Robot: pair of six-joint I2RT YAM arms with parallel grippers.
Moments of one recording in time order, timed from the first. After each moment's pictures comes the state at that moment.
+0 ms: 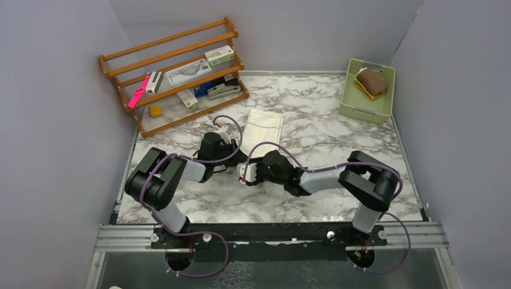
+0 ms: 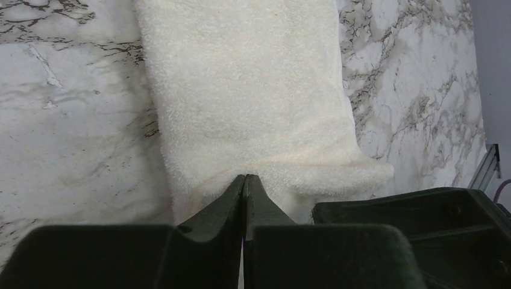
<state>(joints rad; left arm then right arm) -0.40 1.65 0.48 0.62 0.40 -0.58 1.02 1.74 0.70 0.57 -0.05 -0.80</state>
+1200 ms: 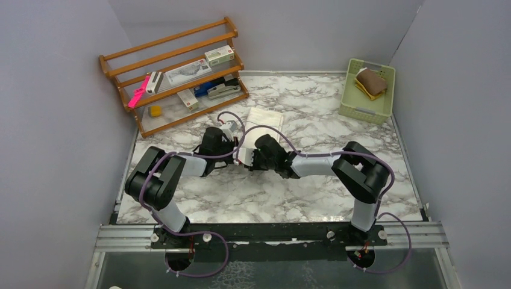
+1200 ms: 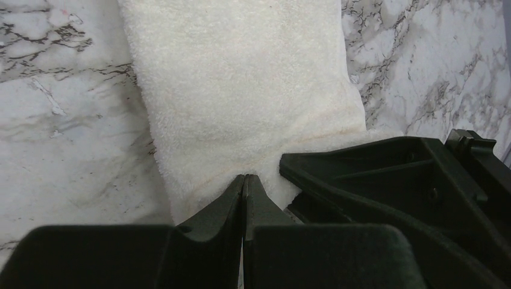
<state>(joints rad) -0.40 1.65 0.56 0.49 0.44 -0.47 0.92 1.84 0.93 0.24 -0.04 -0.70</state>
